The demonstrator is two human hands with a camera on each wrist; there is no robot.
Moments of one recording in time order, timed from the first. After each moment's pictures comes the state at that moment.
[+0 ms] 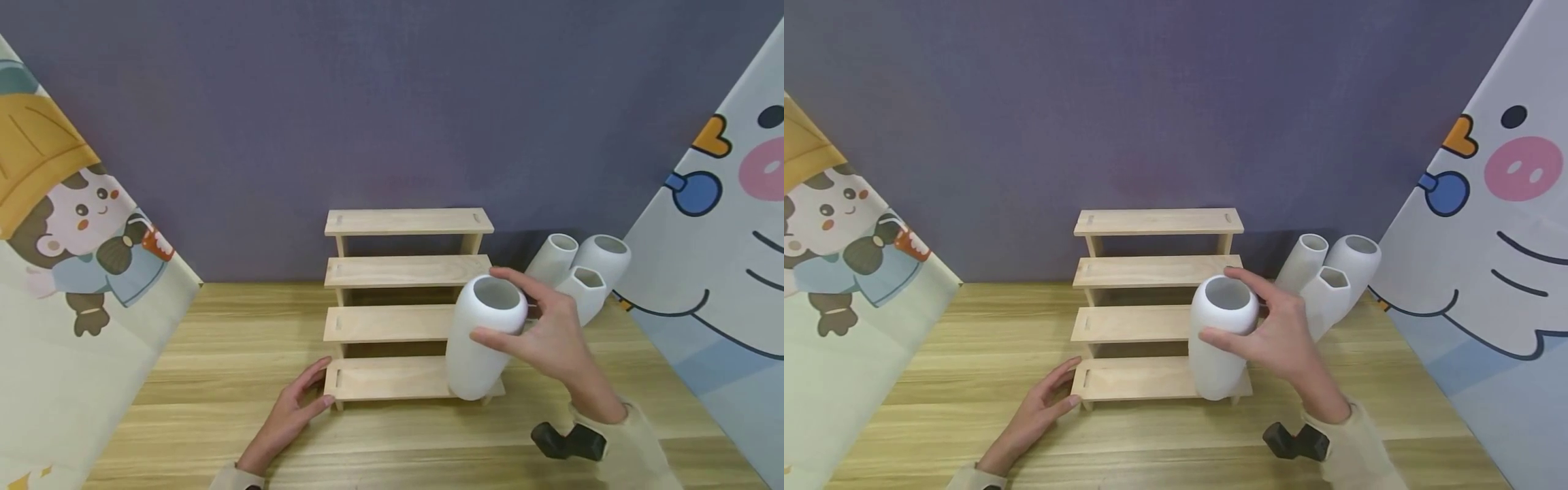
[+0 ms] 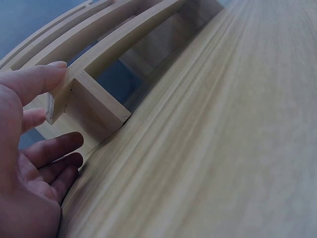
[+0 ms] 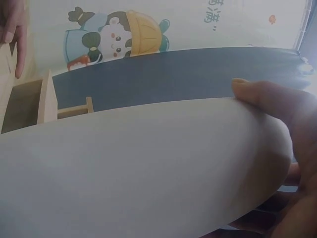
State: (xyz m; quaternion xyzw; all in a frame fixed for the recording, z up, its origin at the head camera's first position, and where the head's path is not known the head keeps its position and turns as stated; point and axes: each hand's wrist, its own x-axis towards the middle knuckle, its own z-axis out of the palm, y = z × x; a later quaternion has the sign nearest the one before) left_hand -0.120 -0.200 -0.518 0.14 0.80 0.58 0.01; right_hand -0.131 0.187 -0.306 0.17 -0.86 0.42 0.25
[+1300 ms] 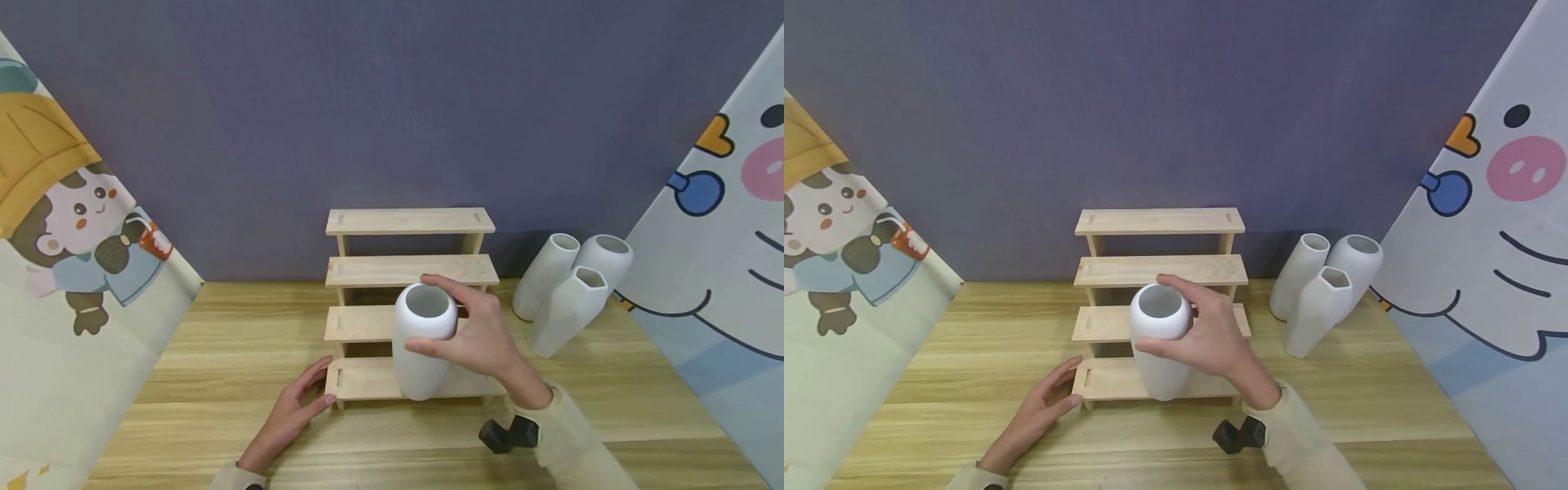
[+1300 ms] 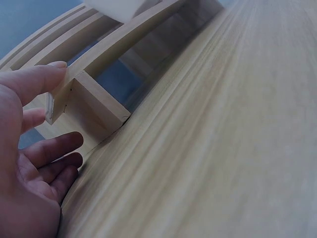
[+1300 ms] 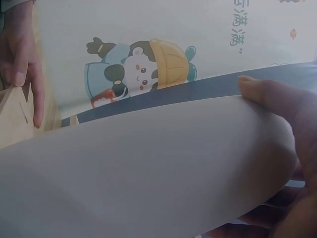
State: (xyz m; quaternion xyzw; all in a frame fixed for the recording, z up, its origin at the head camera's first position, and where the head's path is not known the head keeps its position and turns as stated) left_hand -0.121 -0.199 -0.516 0.12 0.81 0.58 0.02; right_hand -0.149 0.121 -0.324 0.27 -0.84 0.42 0.22
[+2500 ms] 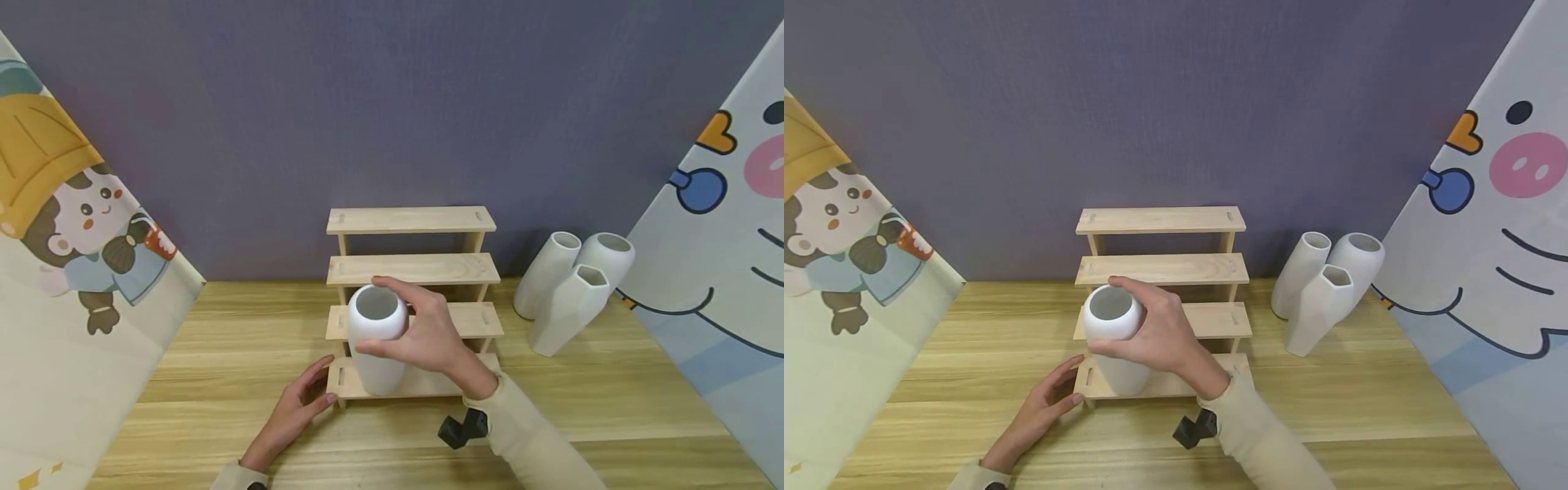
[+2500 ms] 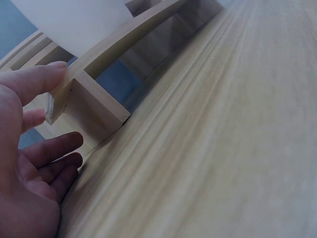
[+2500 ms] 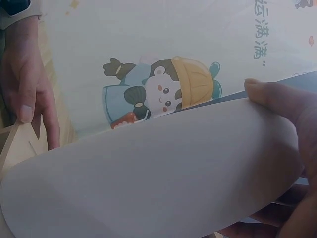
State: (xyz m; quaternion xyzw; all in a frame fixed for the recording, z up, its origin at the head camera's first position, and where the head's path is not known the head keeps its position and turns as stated) left_hand -0.119 -0.197 -0.513 0.13 0.81 0.57 0.01; right_hand -0.157 0.063 -0.333 0.31 -0.81 0.46 0.19
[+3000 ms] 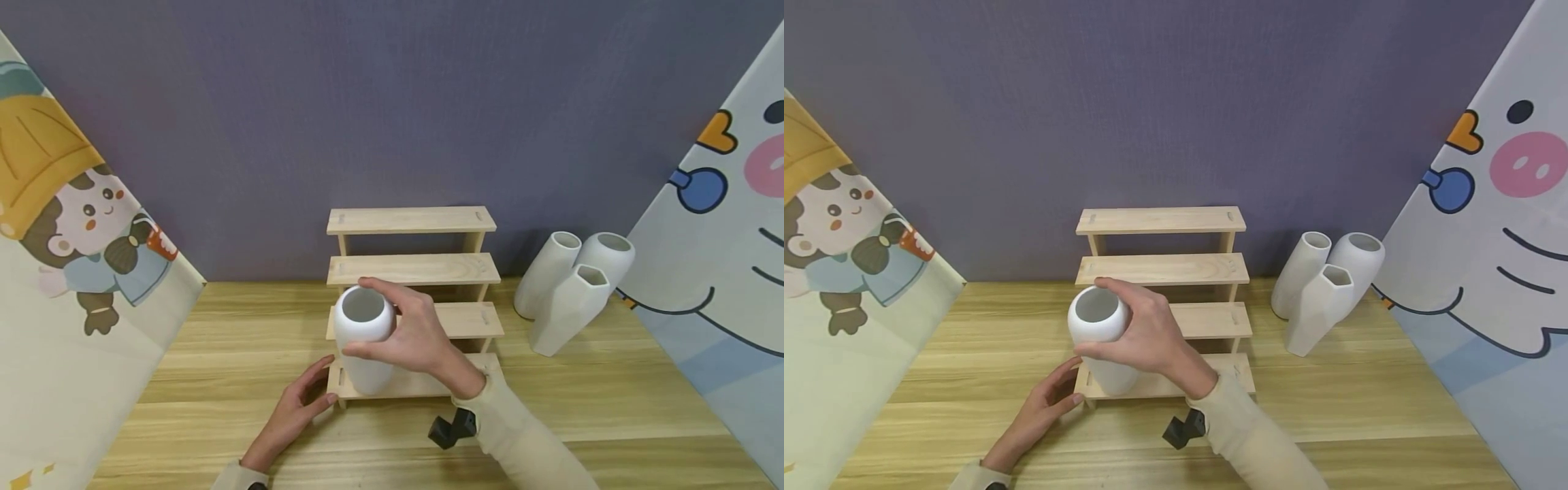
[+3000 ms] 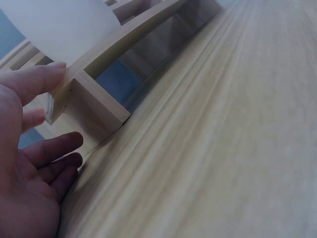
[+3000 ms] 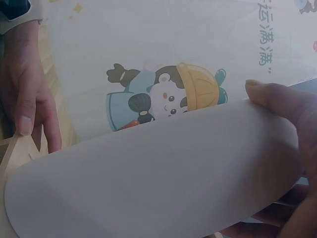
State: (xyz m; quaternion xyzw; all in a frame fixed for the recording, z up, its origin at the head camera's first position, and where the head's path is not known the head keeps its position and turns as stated) left_hand -0.119 -0.199 -0.515 0.18 0.79 0.58 -0.02; right_hand -0.156 0.050 -0.332 0.32 -0.80 0.47 0.17
